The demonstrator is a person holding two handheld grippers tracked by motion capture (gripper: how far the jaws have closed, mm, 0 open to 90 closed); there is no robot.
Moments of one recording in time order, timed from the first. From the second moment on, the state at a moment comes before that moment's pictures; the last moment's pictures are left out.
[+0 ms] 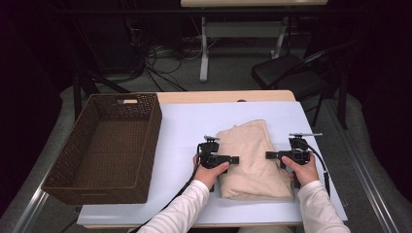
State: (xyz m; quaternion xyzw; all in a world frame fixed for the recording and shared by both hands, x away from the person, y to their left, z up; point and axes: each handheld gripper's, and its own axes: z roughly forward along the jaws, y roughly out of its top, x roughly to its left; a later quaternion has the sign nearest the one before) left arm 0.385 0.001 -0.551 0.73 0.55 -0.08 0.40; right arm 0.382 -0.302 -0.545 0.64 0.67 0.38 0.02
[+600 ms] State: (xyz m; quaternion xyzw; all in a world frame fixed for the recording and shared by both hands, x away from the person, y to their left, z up) left arm 0.385 0.000 -0.551 0.73 0.55 -0.08 0.40; right arm 0.384 -0.303 -0.548 0.65 0.66 0.38 -0.02
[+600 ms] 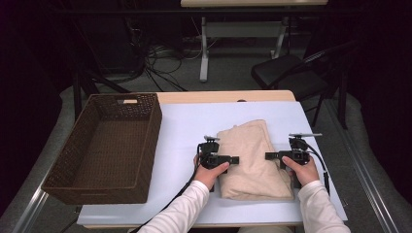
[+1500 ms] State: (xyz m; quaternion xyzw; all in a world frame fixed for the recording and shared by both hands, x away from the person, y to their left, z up) left arm 0.386 0.001 -0.551 0.73 0.55 -0.08 0.40; right arm 0.384 -0.302 -0.549 0.66 0.65 0.38 -0.03
